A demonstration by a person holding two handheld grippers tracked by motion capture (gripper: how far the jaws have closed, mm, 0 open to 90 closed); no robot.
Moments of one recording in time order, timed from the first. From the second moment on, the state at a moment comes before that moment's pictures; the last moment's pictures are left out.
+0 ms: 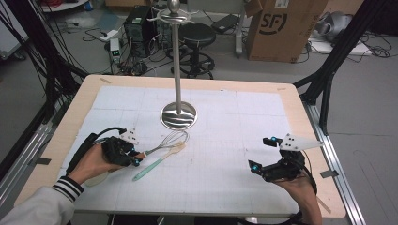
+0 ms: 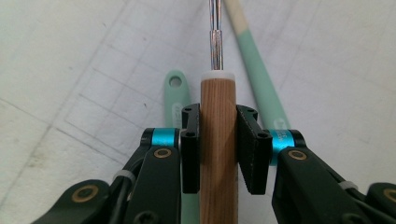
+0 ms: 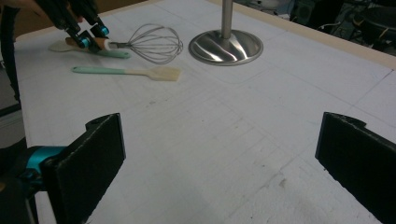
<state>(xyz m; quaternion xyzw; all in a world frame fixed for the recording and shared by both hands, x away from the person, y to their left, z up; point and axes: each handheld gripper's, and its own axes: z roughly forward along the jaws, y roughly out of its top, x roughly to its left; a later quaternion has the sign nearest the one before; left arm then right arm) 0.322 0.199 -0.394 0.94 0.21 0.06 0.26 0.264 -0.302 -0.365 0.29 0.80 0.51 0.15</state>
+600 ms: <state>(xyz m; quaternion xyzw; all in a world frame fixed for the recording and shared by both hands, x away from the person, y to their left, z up) 0.310 0.184 -0.320 0.94 0.11 0.06 0.33 0.256 -0.302 -0.350 0.27 0.81 0.51 0.16</state>
